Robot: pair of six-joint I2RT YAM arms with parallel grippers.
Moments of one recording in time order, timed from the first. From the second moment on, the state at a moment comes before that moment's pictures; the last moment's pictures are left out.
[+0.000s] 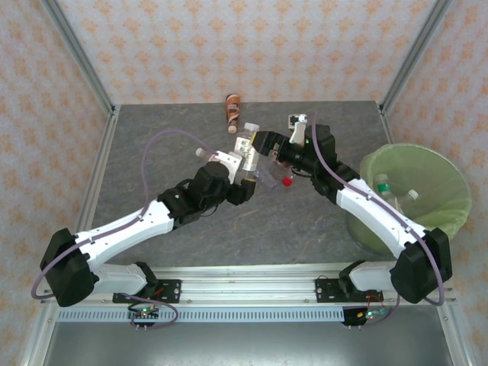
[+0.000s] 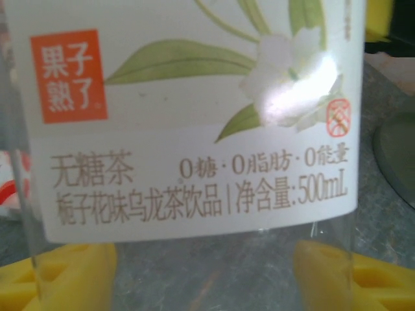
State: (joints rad) left arm -0.80 1.27 0.94 -0.21 -0.15 -0.30; right arm 0.52 1.30 1.03 0.01 -0.35 0.76
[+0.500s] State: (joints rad) left arm -0.81 1.29 0.98 -0.20 -0.07 -0.25; right arm 0.53 1.35 1.05 0.02 -0.41 0.77
